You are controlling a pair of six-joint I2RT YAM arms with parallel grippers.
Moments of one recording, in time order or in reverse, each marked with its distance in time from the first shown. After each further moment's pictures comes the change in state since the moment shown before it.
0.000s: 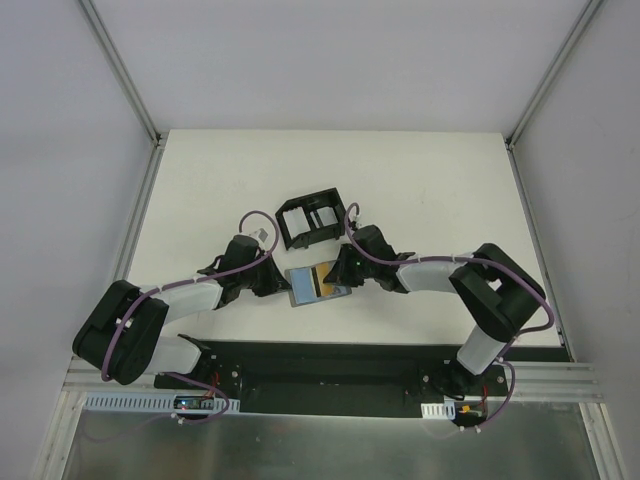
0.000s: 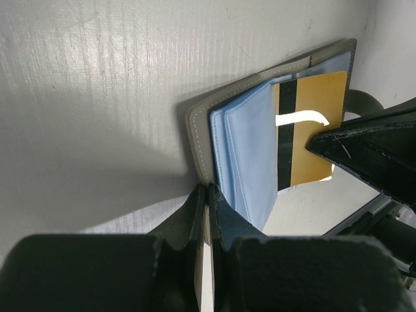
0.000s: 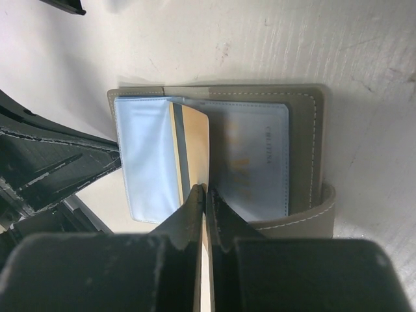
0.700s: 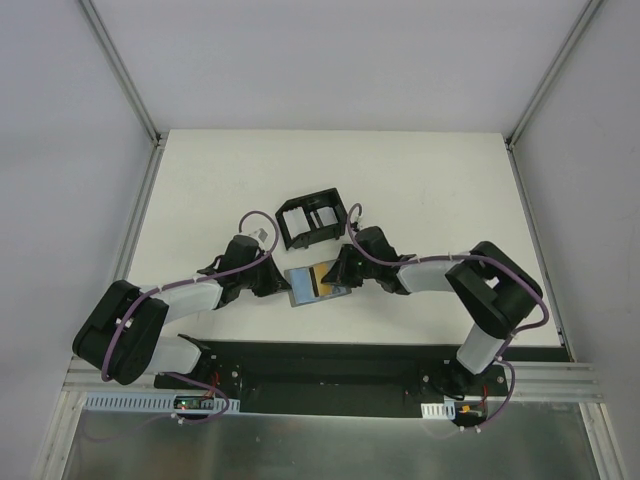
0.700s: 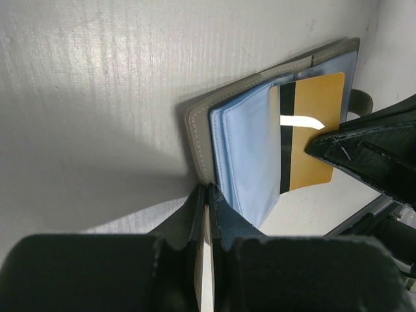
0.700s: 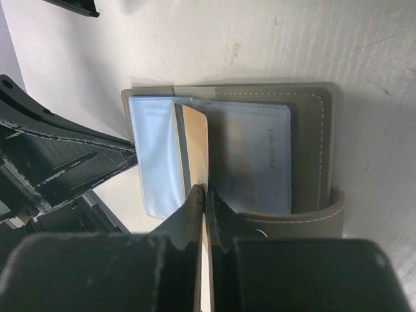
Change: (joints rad) left arm 0.000 0.000 0.000 -0.005 -0.002 0.002; right arm -0.021 0.030 -0.031 0.105 -0.067 0.052
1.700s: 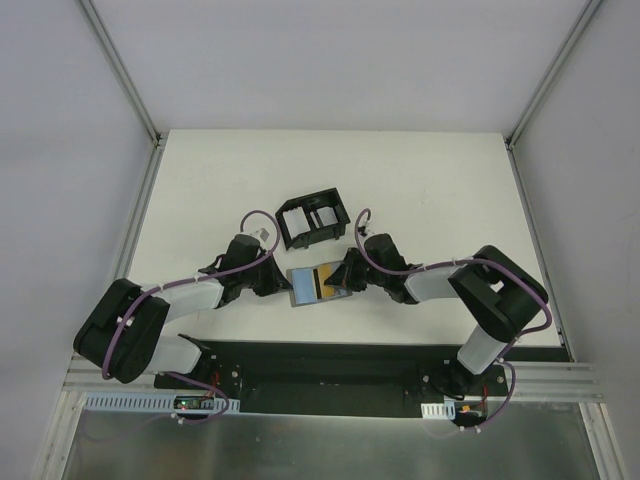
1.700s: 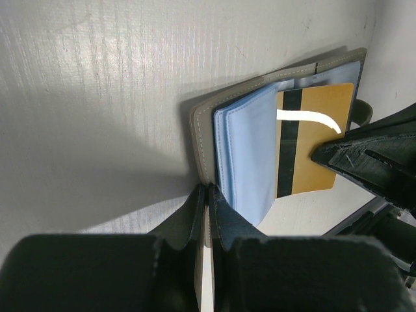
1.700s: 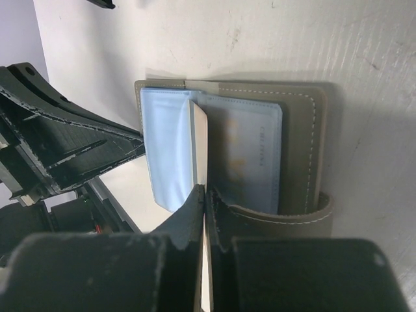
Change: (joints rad) left arm -0.006 0.011 0.010 0.000 0.002 0.001; right arm -0.011 -0.039 -0.121 0.174 -0.020 0.035
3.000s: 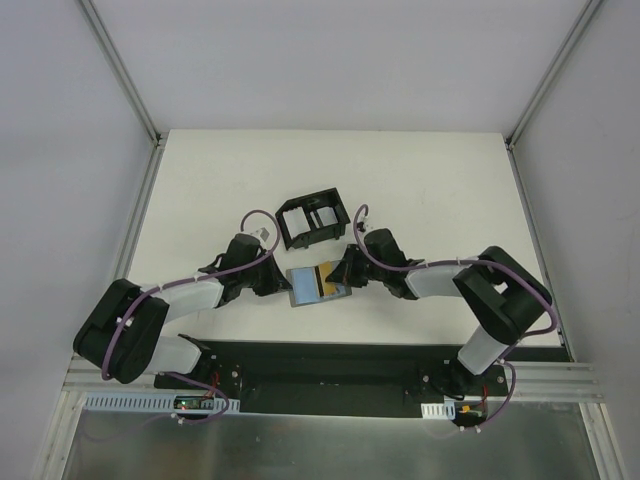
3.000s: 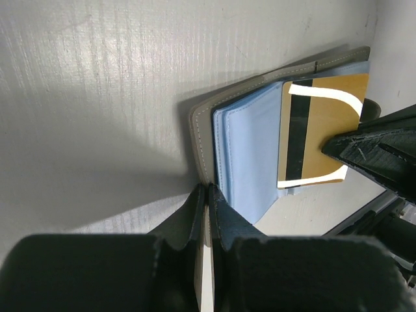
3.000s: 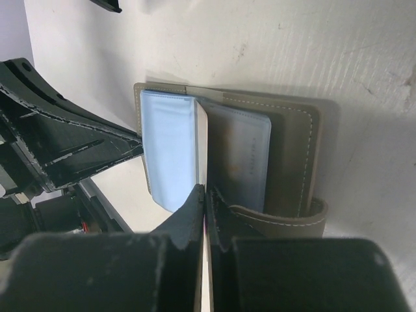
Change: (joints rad) left arm -0.002 -0.006 0.008 -0.019 -0.011 0.011; right arm -0.015 -0.027 0.044 -0.097 -0.003 -0.095
